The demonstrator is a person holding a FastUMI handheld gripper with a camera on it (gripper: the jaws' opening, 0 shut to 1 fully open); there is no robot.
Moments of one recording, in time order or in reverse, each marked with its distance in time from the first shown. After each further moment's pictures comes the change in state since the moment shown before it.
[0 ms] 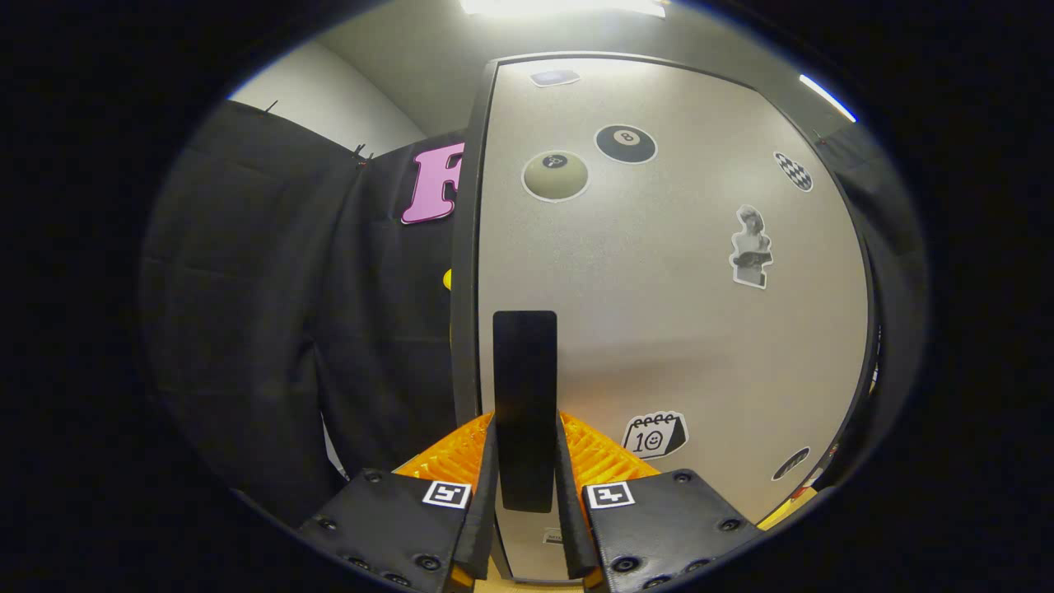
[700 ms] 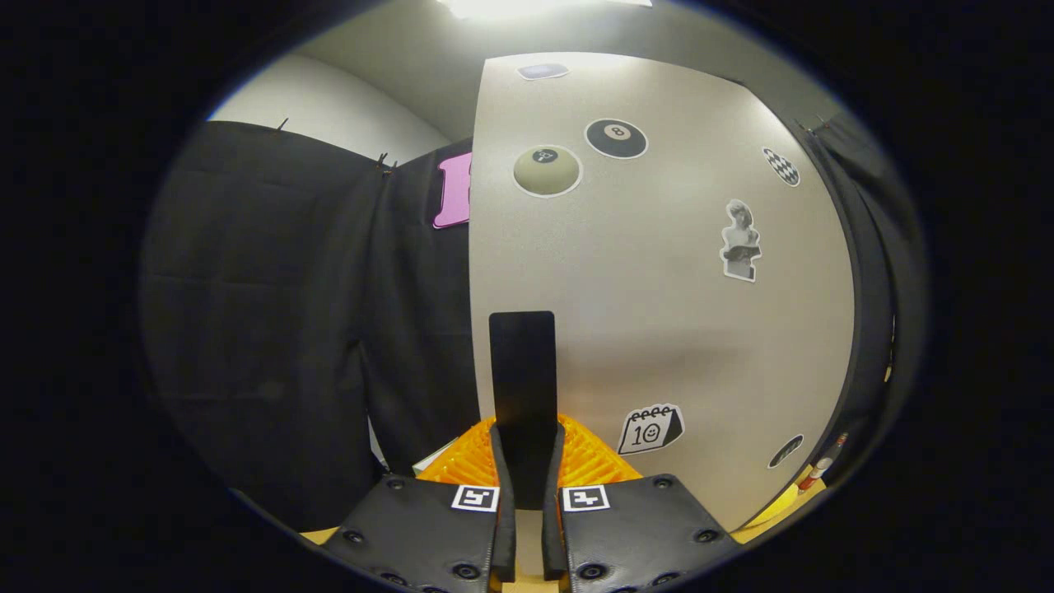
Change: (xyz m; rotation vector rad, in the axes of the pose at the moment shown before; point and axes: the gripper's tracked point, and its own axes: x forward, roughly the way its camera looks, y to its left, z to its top) arm -0.035 -0.001 0.002 0.073 0.045 0.169
